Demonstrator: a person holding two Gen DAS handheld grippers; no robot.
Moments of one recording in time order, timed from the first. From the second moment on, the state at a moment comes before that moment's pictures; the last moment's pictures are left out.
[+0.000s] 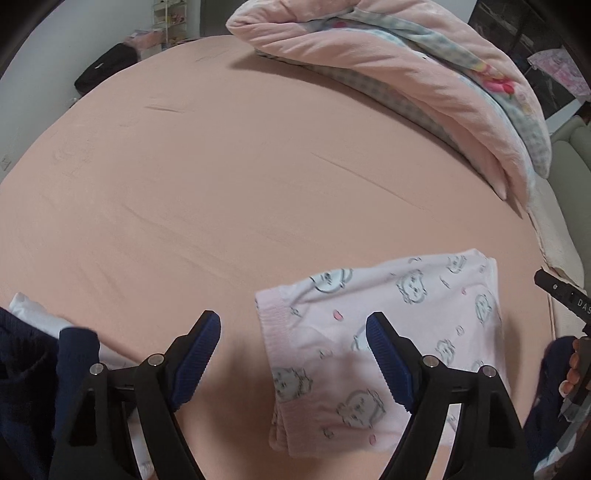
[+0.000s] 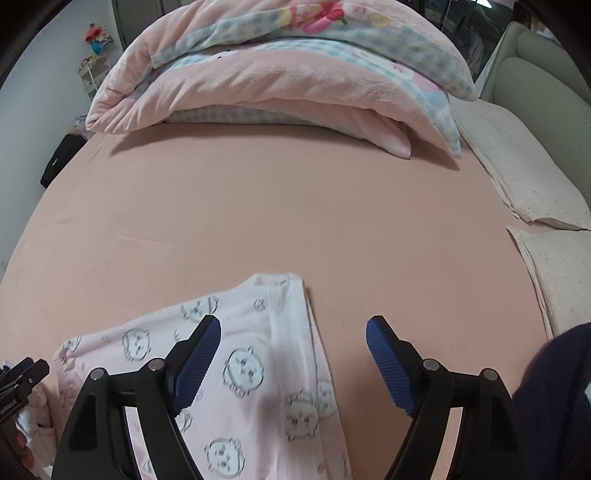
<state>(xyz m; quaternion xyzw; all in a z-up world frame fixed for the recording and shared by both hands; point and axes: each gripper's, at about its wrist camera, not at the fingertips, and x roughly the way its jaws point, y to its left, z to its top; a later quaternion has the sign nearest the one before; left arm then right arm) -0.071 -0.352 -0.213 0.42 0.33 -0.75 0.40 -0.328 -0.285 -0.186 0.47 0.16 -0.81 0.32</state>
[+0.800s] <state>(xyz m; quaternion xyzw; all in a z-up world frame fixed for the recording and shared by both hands) -0.050 -0.271 -0.203 0.46 0.28 -0.77 0.34 -0.250 -0.199 -0.189 0.52 0.13 -0.80 0.29</state>
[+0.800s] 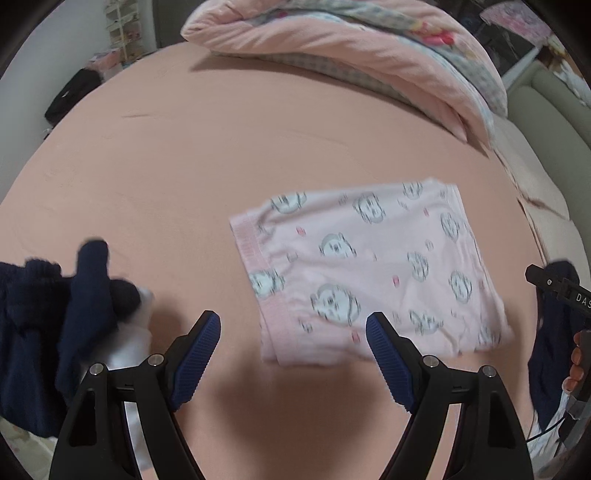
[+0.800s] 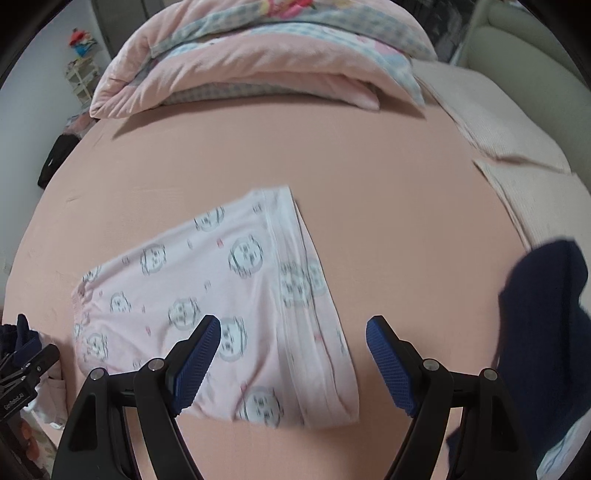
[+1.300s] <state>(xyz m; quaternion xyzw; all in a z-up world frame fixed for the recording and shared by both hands) -0.030 -0.239 -0.237 0.48 0.31 -0.75 0.32 -0.222 -0.107 -0.225 0.57 -0.01 -0.79 0.23</state>
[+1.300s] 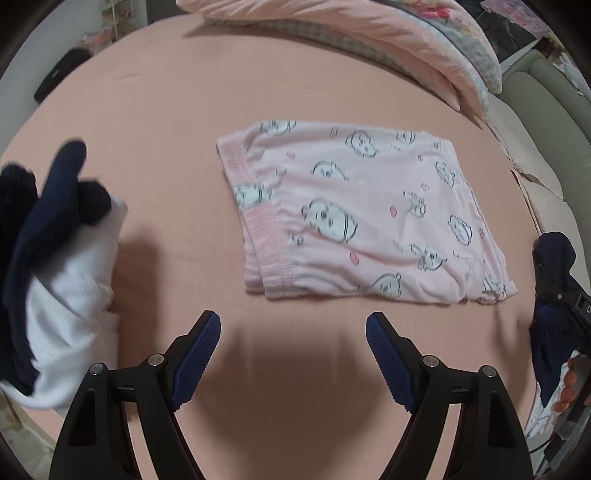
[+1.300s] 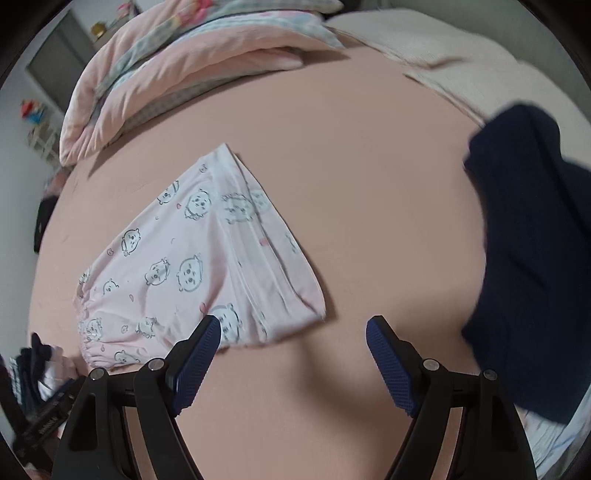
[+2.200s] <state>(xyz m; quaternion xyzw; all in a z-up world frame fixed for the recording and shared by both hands) -0.004 -0.240 -0.283 0.38 0.48 -0.74 0.27 -0.227 -0.092 -0.291 0.61 -0.20 -0.72 0.25</state>
